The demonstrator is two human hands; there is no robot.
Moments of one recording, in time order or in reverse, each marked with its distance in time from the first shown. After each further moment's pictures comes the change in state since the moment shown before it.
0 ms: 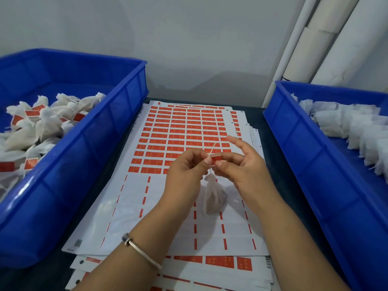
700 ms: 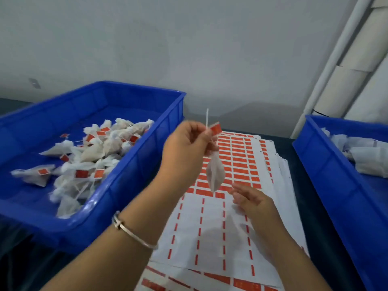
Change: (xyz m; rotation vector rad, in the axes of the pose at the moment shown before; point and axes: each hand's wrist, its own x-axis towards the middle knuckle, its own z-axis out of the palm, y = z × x) left_hand 0.004 0.104 -0.055 0.118 0.175 0.216; right_hand -0.017 0.015 0.022 -0.054 -0.051 0.206
